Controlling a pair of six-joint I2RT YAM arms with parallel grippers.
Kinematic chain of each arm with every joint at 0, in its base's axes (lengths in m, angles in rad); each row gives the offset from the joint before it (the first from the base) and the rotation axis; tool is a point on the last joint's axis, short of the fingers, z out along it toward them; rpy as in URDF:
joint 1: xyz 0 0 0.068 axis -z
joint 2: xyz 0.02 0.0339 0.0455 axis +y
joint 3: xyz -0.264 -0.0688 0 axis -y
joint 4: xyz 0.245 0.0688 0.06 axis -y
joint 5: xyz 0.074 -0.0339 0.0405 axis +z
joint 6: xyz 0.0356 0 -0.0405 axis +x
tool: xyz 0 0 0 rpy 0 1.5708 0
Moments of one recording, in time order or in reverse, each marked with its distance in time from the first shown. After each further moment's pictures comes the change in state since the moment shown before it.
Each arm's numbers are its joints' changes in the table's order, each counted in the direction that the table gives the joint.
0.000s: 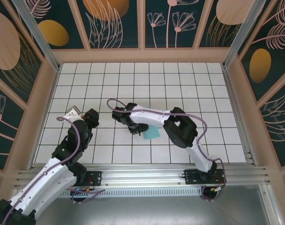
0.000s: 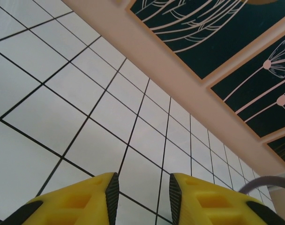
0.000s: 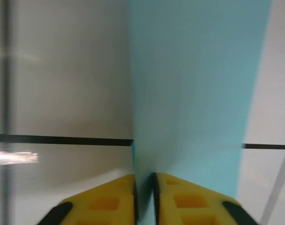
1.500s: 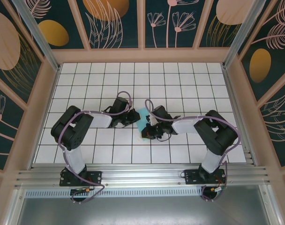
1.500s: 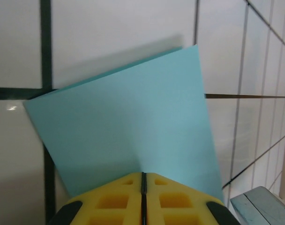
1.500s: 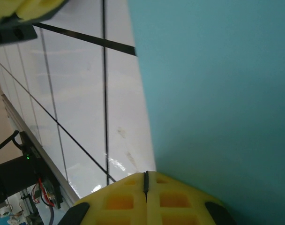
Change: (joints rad) left arm 0.011 1.312 0.425 0.371 -0.912 -0.001; right arm 0.311 -0.480 -0.999 1.181 0.918 -0.027
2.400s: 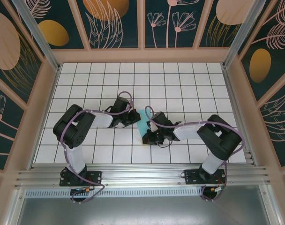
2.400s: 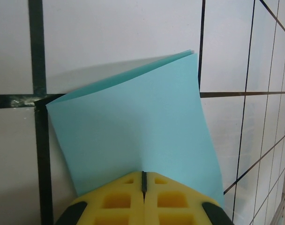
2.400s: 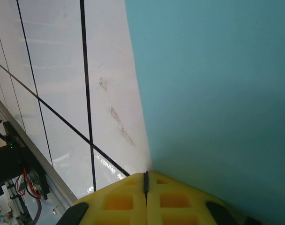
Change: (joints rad) left arm 0.000 0.027 0.017 0.005 -0.019 0.029; right arm -0.072 -0.096 -0.090 0.008 -0.072 0.051
